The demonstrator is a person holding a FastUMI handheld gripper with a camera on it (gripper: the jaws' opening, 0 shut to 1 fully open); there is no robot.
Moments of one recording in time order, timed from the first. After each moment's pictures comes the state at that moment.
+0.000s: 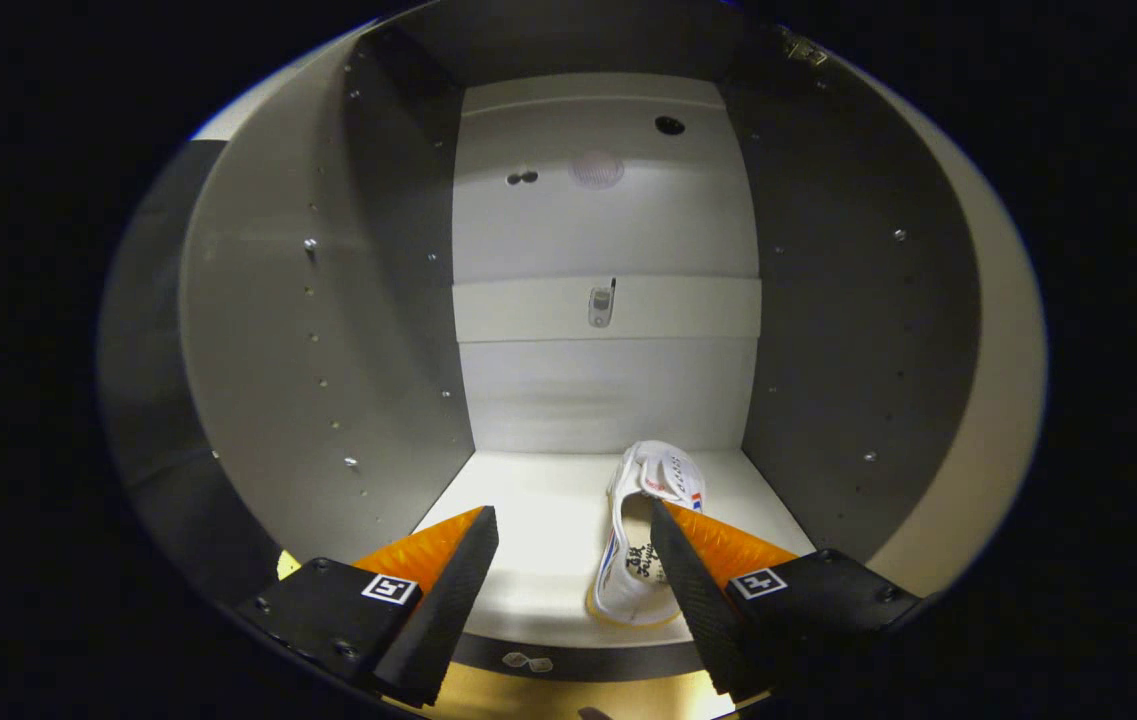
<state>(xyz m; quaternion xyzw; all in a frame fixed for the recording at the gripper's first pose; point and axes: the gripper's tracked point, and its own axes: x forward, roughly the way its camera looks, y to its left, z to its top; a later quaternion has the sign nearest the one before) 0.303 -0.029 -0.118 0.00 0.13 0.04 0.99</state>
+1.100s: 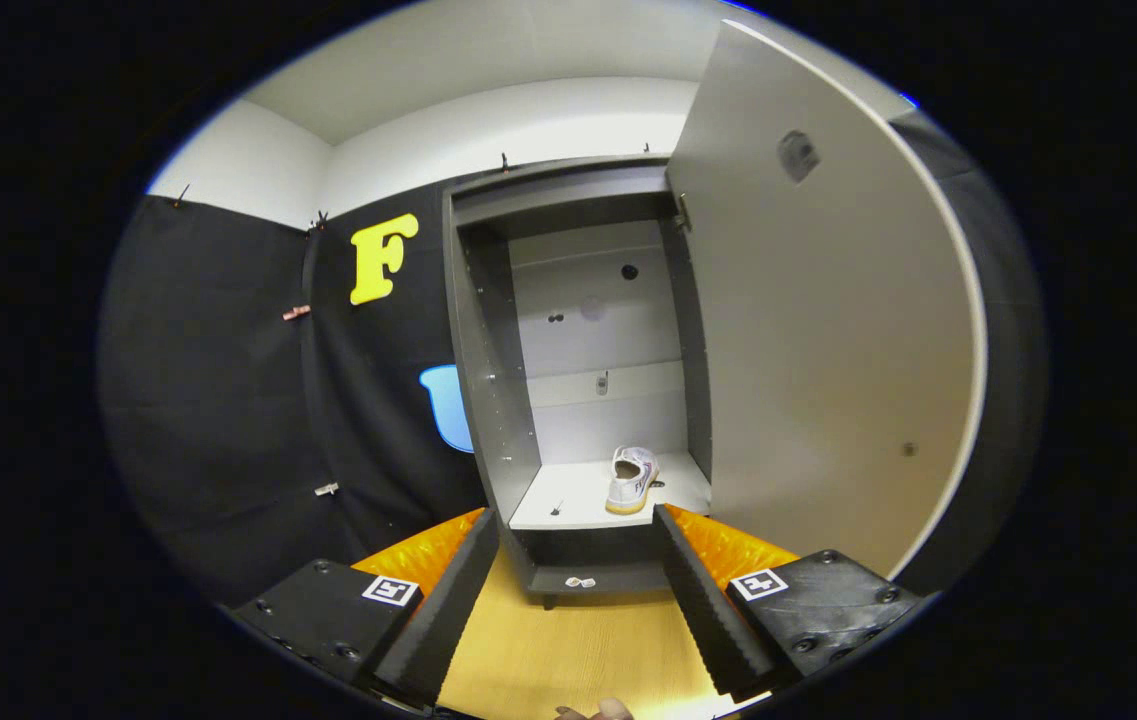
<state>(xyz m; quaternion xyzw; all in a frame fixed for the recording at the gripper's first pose) -0.035 -0.070 0.024 0.06 0.06 0.05 1.00</state>
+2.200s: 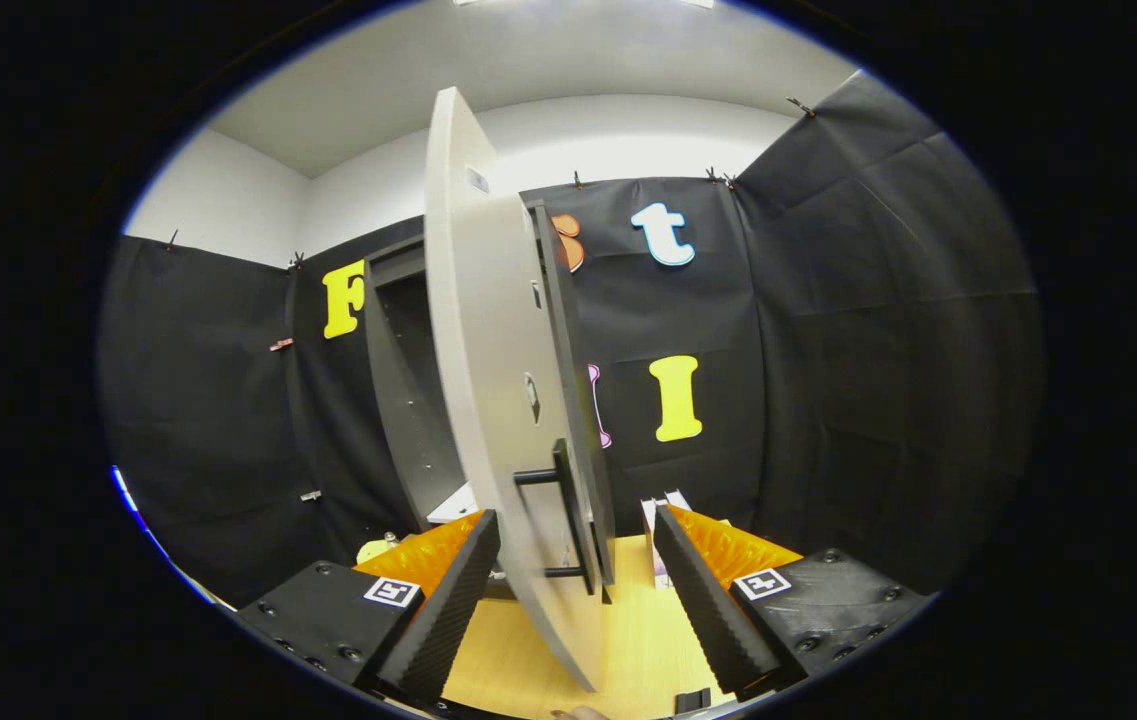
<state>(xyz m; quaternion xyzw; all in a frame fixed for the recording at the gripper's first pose) -0.060 -0.287 0.033 0.08 0.04 0.05 0.99</state>
